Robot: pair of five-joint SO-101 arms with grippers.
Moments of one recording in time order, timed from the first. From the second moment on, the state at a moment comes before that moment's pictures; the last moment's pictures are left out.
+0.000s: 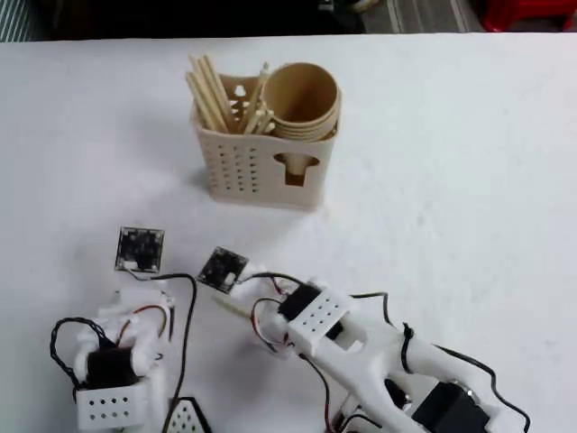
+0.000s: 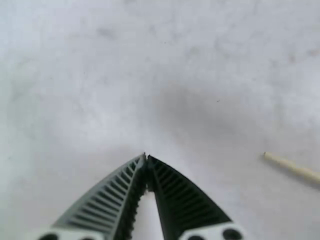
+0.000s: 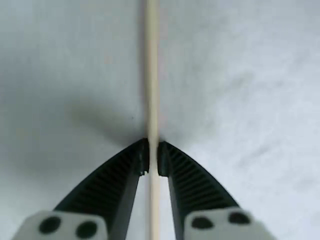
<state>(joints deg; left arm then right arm) -11.6 -104.3 97.2 73.2 -9.7 -48.9 -20.4 62.6 48.1 17.5</state>
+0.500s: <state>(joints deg) -11.6 -104.3 97.2 73.2 -9.7 -40.1 -33.8 62.8 56.9 17.3</state>
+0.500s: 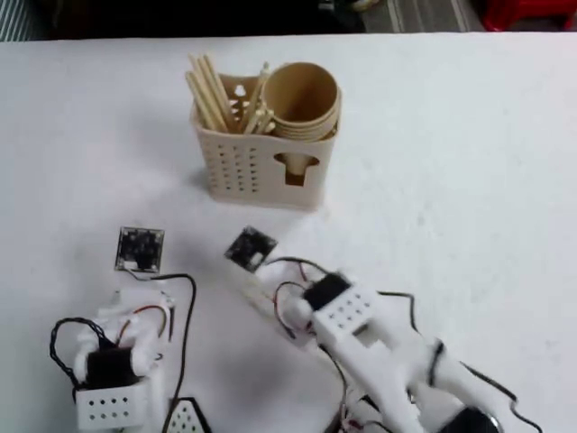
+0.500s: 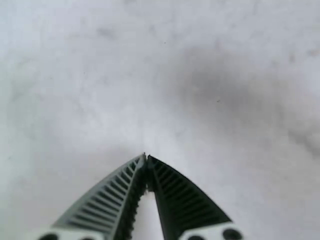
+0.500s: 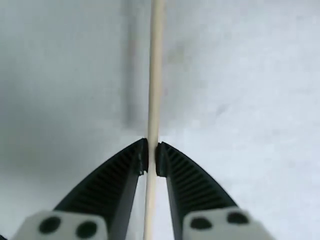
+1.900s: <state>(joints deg) -11.6 -104.3 97.2 73.2 -9.7 -34.6 -35.7 50.8 -31.7 14.5</state>
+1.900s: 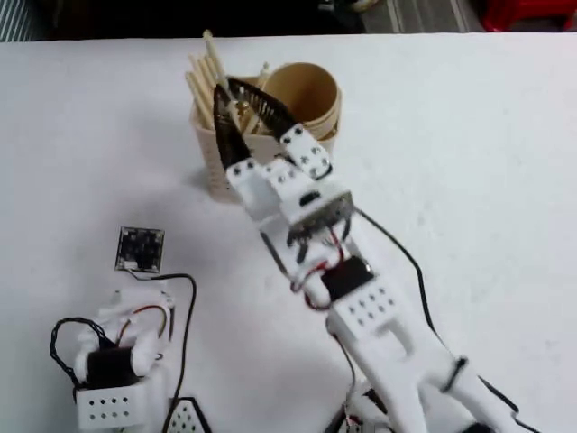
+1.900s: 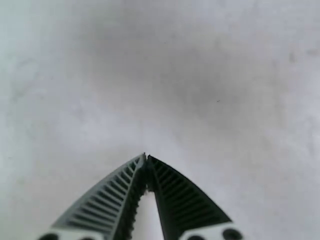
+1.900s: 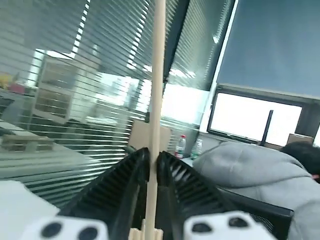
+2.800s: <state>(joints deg) -11.6 -104.3 97.2 73.2 -9.7 -32.1 -46.0 47.0 9.7 7.2</state>
